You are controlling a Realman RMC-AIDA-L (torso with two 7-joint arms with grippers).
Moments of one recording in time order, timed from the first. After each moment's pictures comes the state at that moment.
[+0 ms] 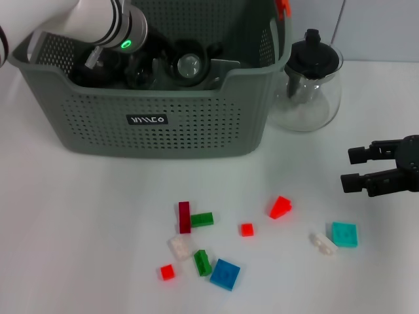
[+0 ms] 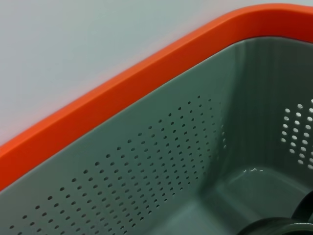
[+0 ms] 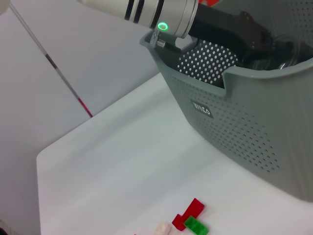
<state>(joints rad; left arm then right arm) -1.04 -2.11 1.03 0.62 2.78 0.69 -2.36 0.58 1.96 -0.71 -0.84 -2.13 -1.81 1.81</state>
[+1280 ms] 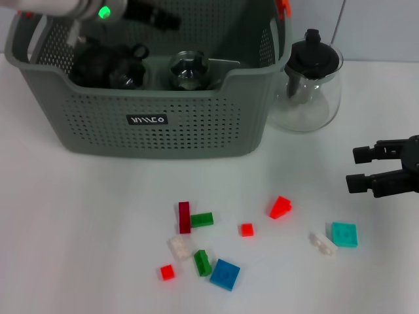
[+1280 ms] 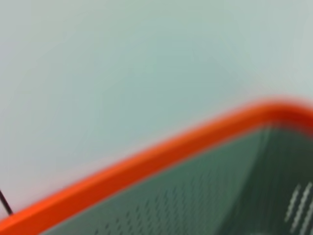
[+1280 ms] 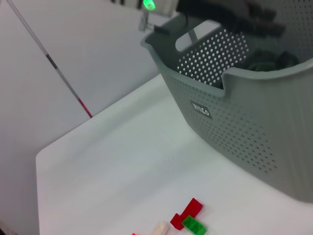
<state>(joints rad) -0.93 -2.12 1.01 0.93 2.70 0.84 -2.45 0.57 1.95 -0.70 -0.84 -2.13 -1.82 1.79</state>
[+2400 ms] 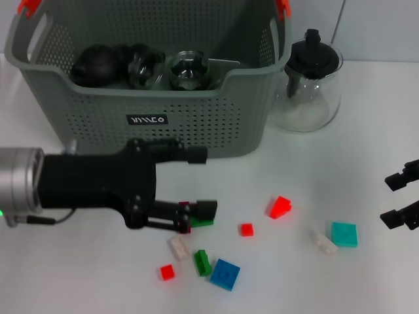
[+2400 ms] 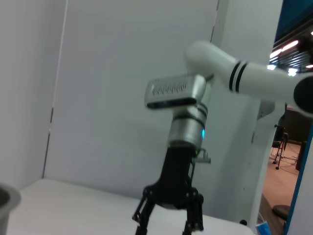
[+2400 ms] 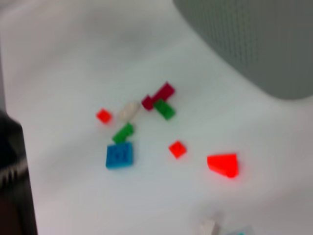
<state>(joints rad) -0.45 -2.18 0.71 0.97 1.92 1.94 -1.46 0.68 1.94 -0.73 -0.99 -2.51 -1.91 1.80</state>
